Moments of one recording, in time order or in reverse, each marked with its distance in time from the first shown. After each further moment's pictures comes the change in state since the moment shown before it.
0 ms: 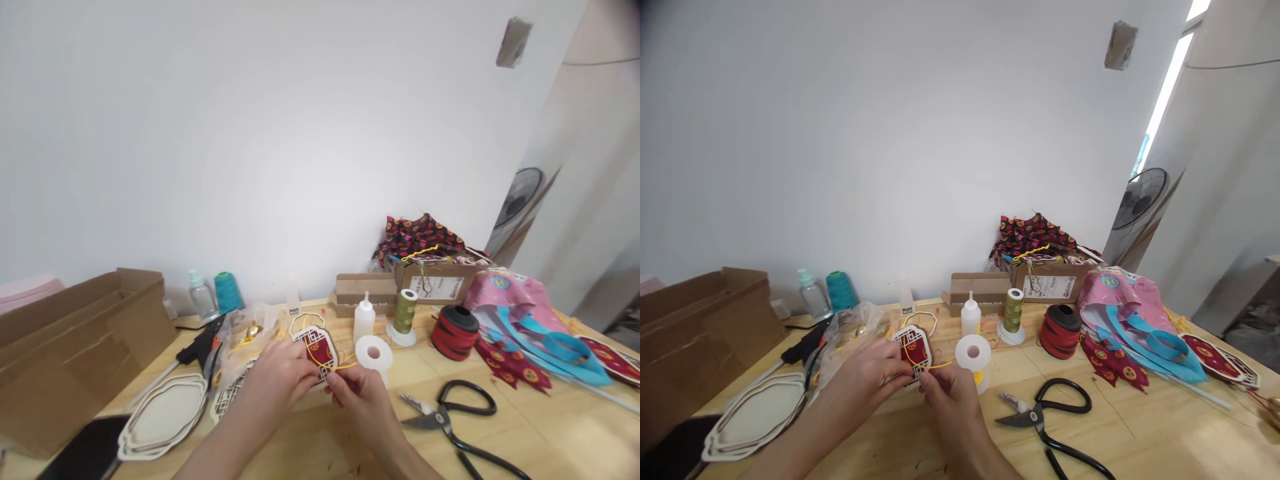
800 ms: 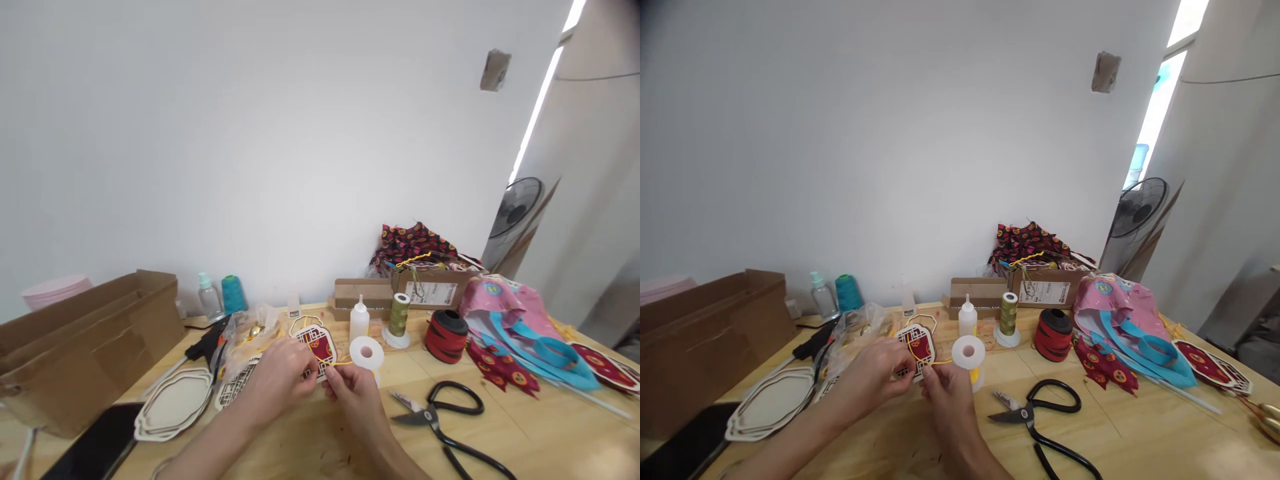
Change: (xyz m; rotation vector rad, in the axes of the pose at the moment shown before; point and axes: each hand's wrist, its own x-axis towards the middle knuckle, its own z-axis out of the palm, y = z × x) left_hand 0.003 0.010 0.005 0.029 0.075 -0.011; right_hand -0.004 -0.002 0.003 0.063 0.059 -0.013
